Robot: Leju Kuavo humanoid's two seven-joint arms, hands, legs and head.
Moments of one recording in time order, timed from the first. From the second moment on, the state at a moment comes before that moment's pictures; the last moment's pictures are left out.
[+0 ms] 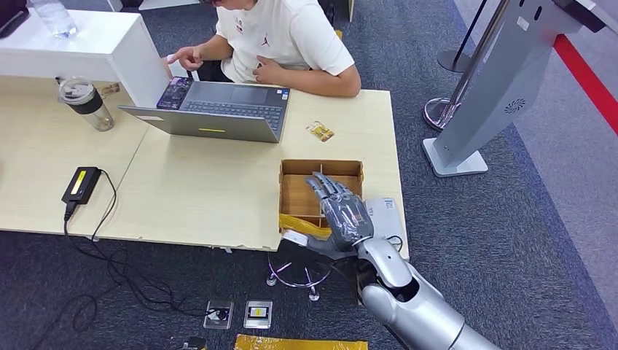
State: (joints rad) left arm -0.19 0.09 -1.20 -0.26 0.95 0.40 0.04; right arm -0.49 -0.13 0.74 -1.22 1.09 -0.18 0.10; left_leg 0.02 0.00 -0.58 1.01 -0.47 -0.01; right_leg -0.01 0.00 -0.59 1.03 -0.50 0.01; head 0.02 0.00
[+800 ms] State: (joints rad) left arm -0.19 0.09 -1.20 -0.26 0.99 0.40 0.08; right arm -0.53 -0.06 0.77 -1.05 1.12 -0.20 0.13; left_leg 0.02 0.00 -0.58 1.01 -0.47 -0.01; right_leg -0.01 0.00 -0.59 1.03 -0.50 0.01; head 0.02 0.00
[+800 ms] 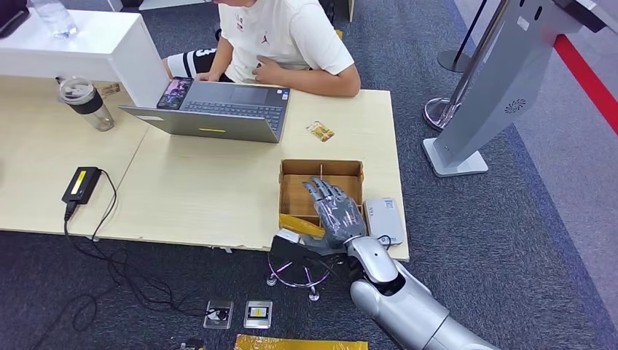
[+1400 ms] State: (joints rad) left arm -0.19 0.09 -1.20 -0.26 1.00 0.40 0.09; right arm -0.55 -0.05 0.77 -1.00 1.13 -0.22 0.13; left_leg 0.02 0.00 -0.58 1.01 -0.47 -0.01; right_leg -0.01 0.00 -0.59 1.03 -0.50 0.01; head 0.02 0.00
